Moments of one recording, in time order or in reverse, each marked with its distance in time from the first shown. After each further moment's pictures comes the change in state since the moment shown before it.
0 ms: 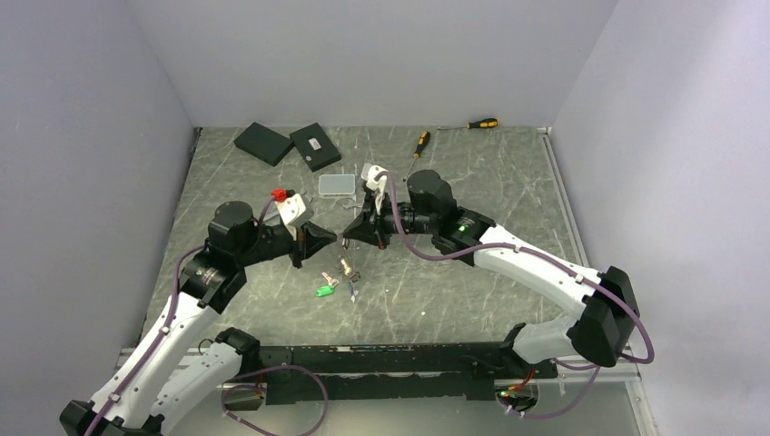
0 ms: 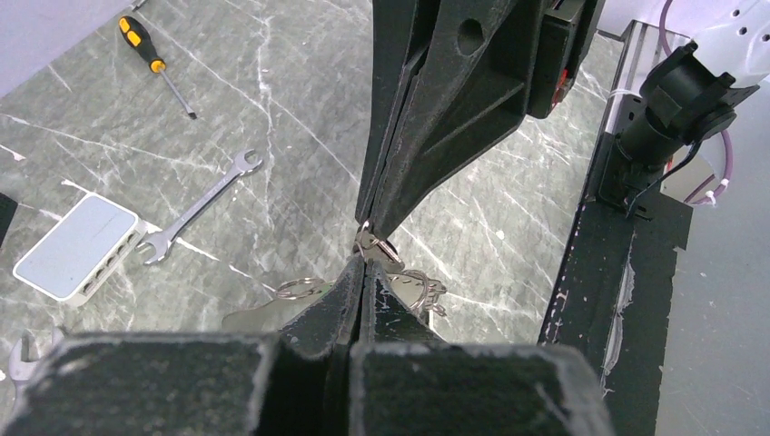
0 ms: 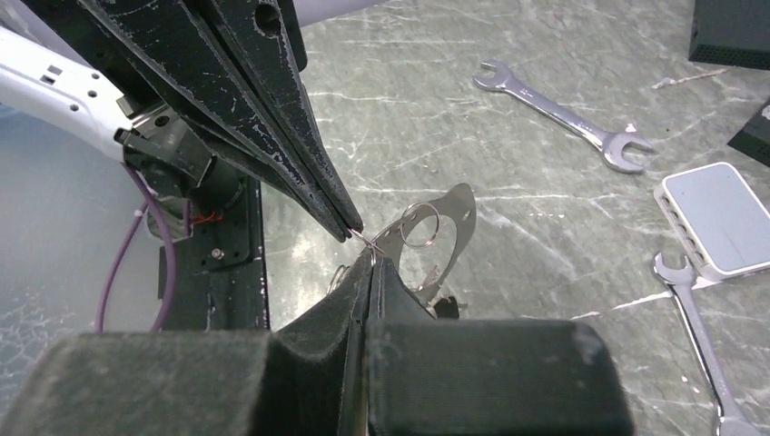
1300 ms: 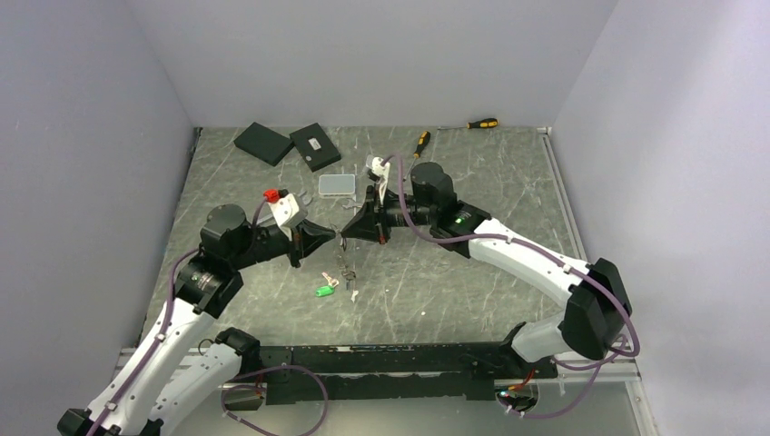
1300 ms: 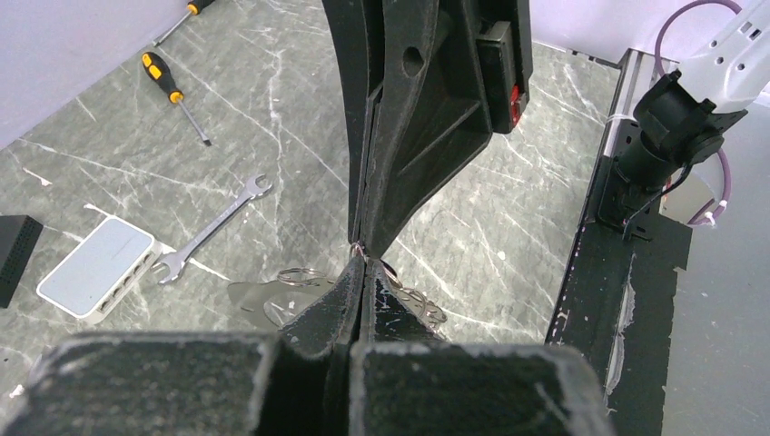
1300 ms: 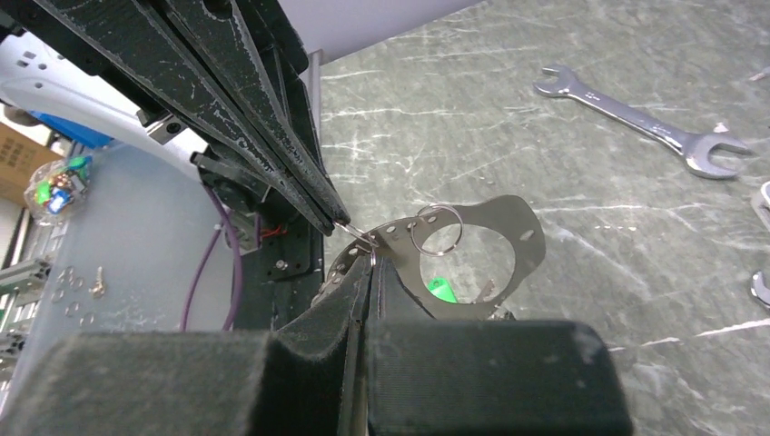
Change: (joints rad) left arm 0.000 -0.037 0.000 0.041 -0.009 -0.027; right arm -0.072 0.055 -0.009 0.110 -0.183 0.166
